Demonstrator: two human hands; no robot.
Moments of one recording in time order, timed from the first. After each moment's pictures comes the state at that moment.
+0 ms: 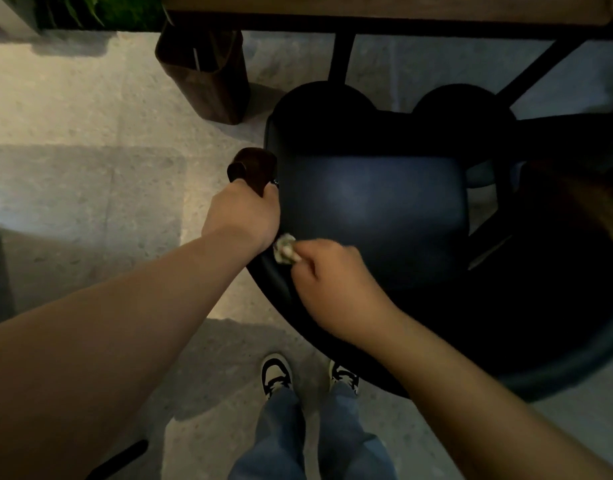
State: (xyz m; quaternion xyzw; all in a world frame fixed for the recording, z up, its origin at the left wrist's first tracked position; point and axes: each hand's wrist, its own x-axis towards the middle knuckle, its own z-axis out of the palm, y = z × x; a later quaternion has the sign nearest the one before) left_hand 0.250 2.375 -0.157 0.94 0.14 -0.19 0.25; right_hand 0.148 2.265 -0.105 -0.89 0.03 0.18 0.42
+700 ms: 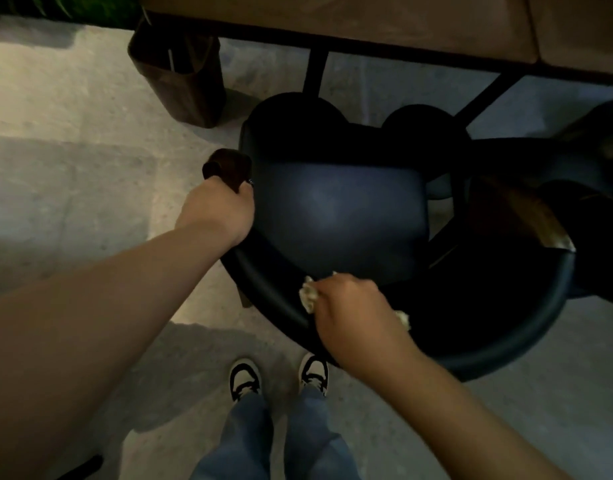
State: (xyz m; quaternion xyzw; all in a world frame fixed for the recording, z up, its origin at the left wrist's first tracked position) left_hand 0.250 2.373 -0.152 0.94 0.14 -0.20 0.26; right_hand 0.100 2.240 -0.083 -0.95 0.07 0.23 0.22
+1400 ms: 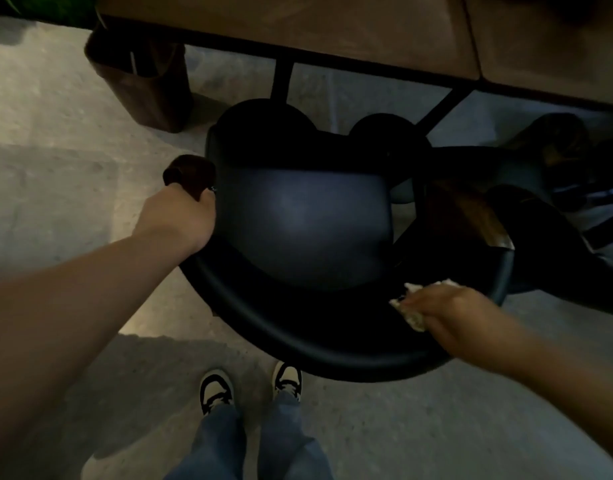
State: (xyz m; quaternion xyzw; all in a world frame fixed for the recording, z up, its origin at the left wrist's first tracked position) left_hand 0.252 2.370 -0.153 0.94 0.12 -0.21 0.23; right_hand 0.058 2.075 -0.062 -0.94 -0.04 0.31 0.11
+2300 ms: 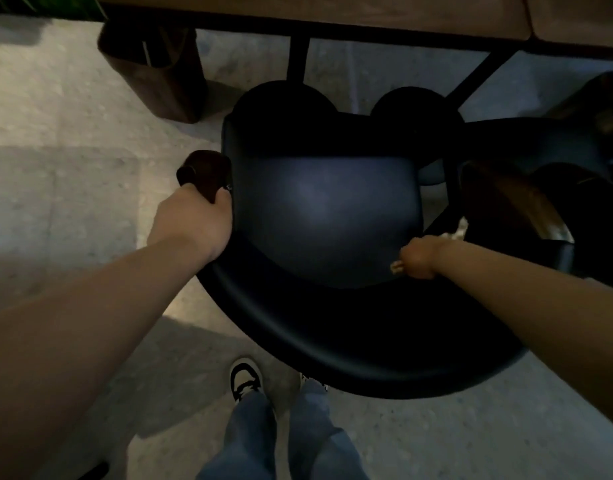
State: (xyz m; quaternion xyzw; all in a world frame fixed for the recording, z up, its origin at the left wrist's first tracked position) left_hand 0.252 2.377 -0.157 0.94 0.12 -0.21 0.24; right_hand 0.166 2.057 -0.212 -0.83 -0.05 0.53 -0.16
